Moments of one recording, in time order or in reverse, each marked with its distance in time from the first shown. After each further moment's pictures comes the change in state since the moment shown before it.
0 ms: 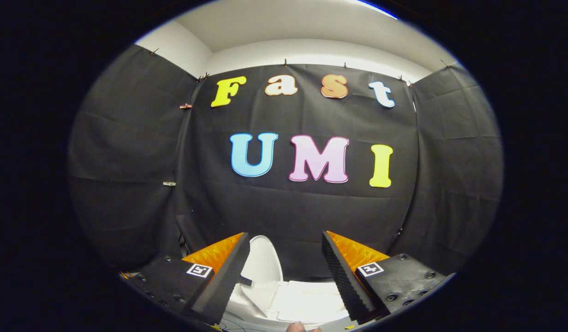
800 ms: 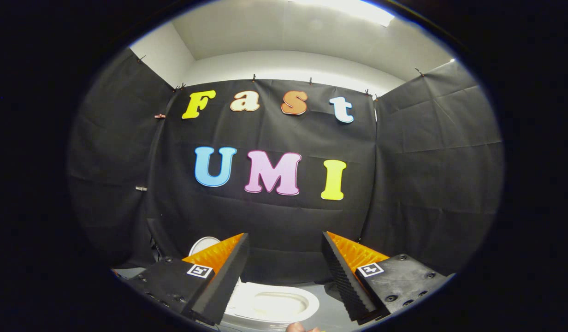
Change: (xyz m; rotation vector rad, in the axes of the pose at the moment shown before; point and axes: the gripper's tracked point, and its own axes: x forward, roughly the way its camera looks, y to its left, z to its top) arm -0.080 -0.147 0.025 -0.042 -0.066 -0.167
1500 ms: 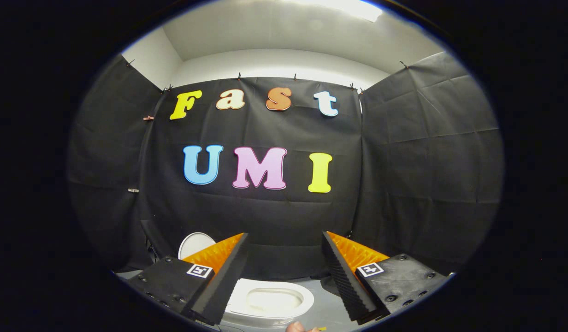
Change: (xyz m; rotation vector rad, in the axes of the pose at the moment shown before) arm -0.019 -0.036 -0.017 0.048 0.011 -0.054
